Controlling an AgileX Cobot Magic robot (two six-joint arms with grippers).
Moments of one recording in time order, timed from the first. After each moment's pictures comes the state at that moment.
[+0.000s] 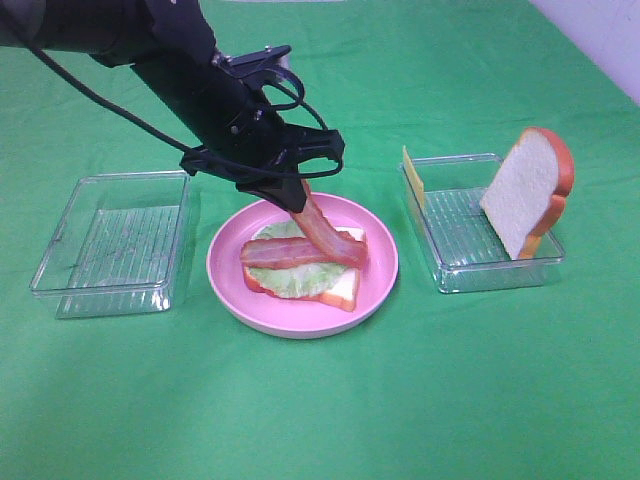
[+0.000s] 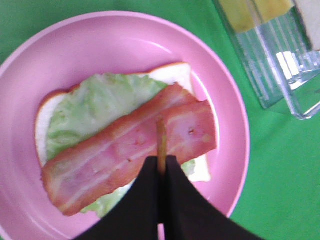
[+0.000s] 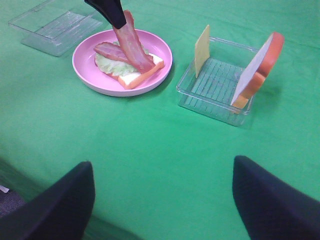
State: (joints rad) left arm -0.53 2.07 -1.54 -0.44 0.71 0.03; right arm 0.46 -0.01 -0.51 0.09 1.06 -0.14
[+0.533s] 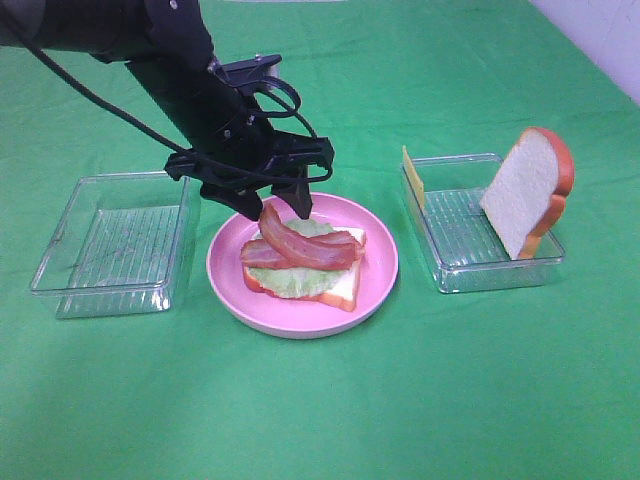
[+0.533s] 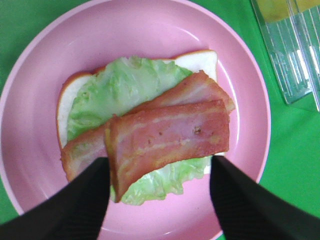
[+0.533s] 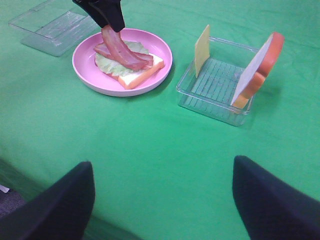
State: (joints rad) left arm -0.53 2.07 -1.54 -0.35 0.75 -0.09; right arm 0.46 -0.01 -0.51 0.09 1.06 -0.14
